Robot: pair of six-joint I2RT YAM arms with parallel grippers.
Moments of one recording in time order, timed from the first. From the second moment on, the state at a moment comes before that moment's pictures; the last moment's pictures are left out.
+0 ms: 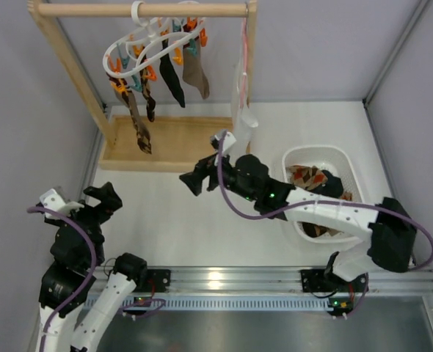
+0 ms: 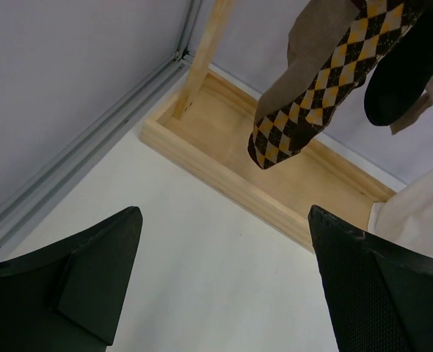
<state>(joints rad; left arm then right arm) -0.39 0.23 0.88 -0.75 -0.73 -0.46 1.04 1.35 0.98 0.31 0.06 0.34</state>
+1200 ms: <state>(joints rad) -0.38 0.22 0.87 -0.75 -0.70 -0.47 1.01 2.43 2.10 0.29 0.21 0.05</state>
